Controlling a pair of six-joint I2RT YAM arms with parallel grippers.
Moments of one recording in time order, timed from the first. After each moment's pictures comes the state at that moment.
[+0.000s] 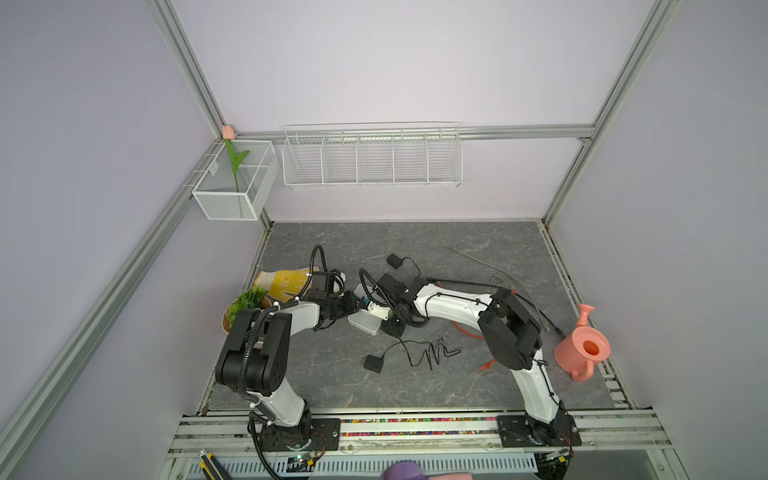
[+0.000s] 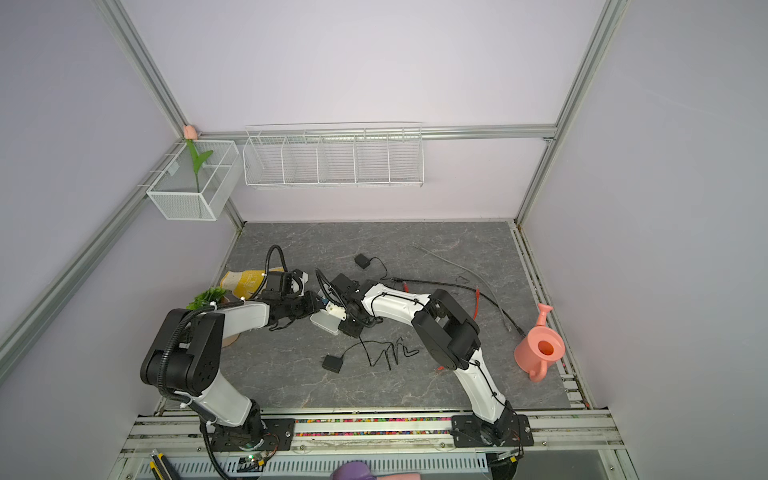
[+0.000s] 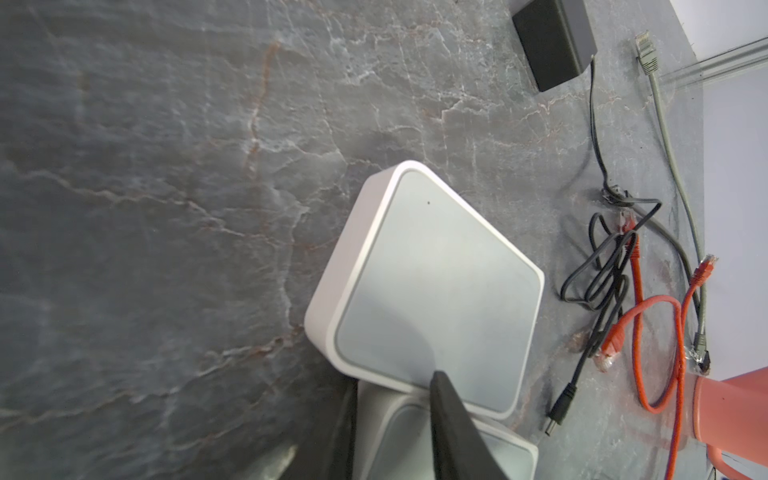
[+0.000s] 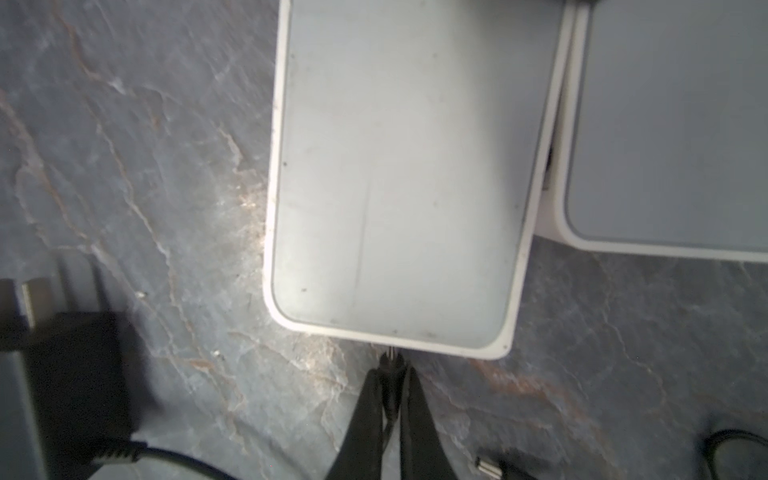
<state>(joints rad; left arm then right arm) -0.21 1.66 0.73 0.02 0.42 -0.47 0.93 2.16 1.61 -0.70 -0.11 -0.28</state>
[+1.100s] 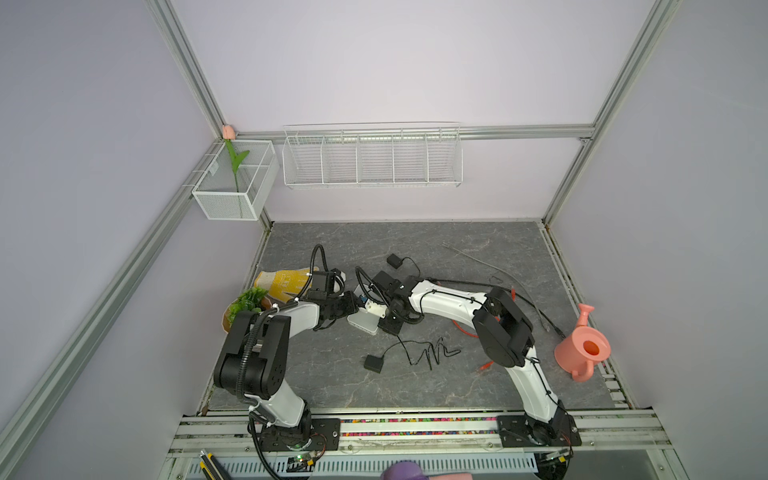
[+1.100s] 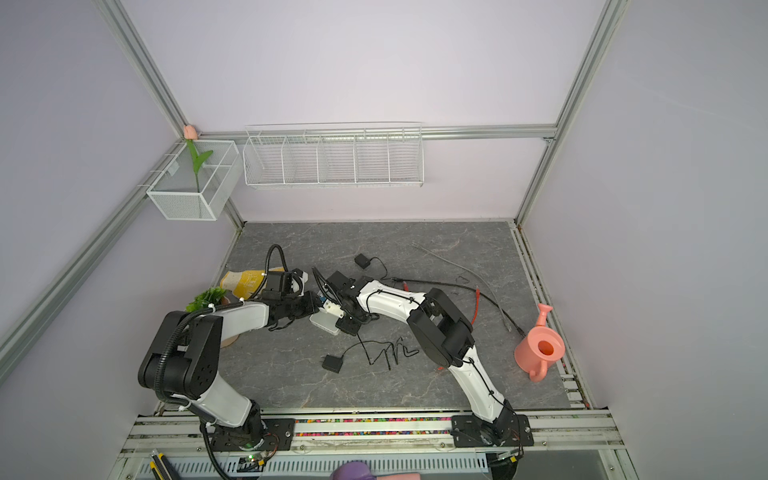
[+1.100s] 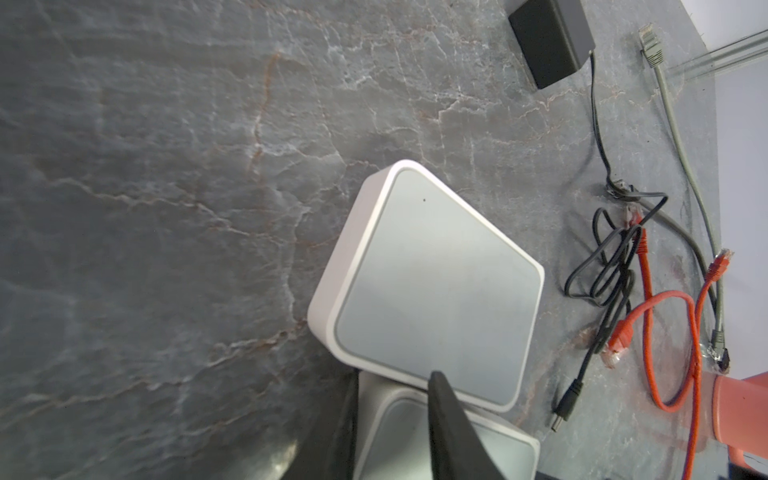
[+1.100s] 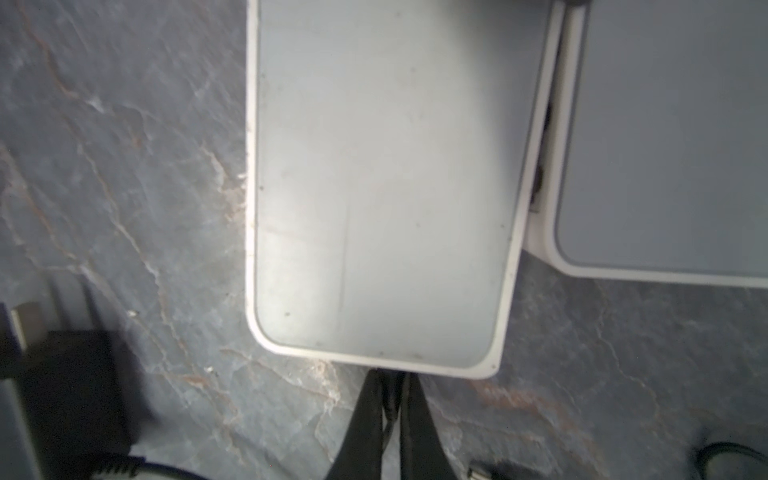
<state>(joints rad) -0.22 1.63 0.73 0.00 0.40 -0.44 0.93 2.22 1.71 -0.79 -0.11 -0.27</state>
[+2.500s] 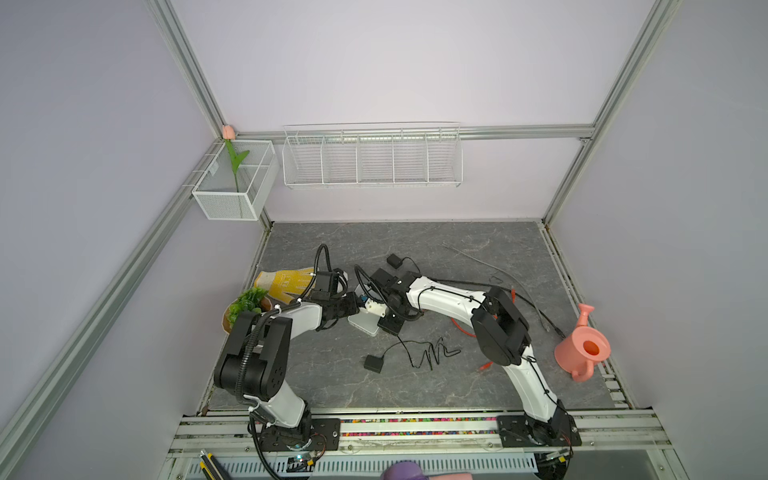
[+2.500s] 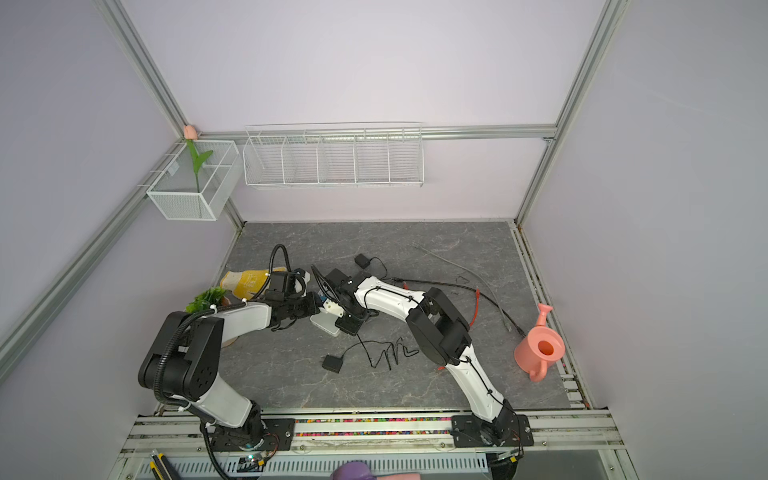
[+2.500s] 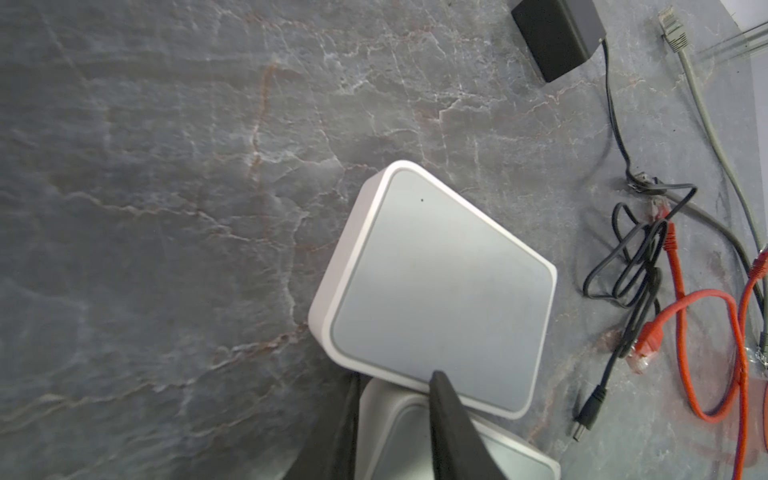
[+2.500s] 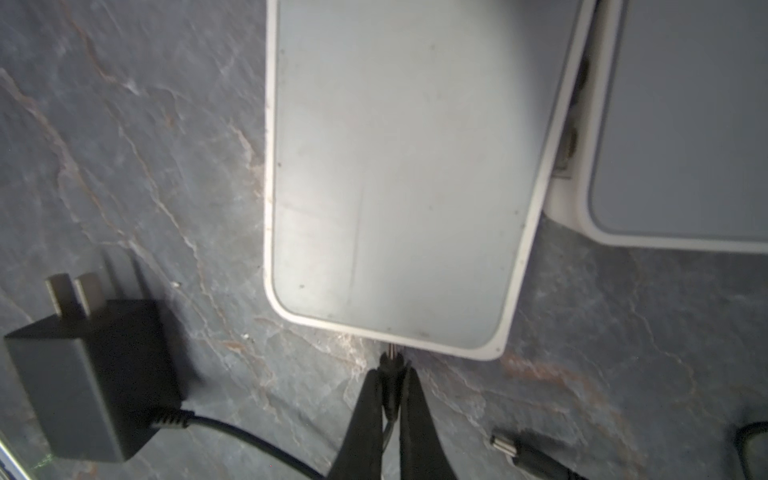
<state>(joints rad) -0.26 1.63 0.73 0.00 0.33 -0.41 0.93 2.25 1.80 -0.93 -0.15 -0.24</state>
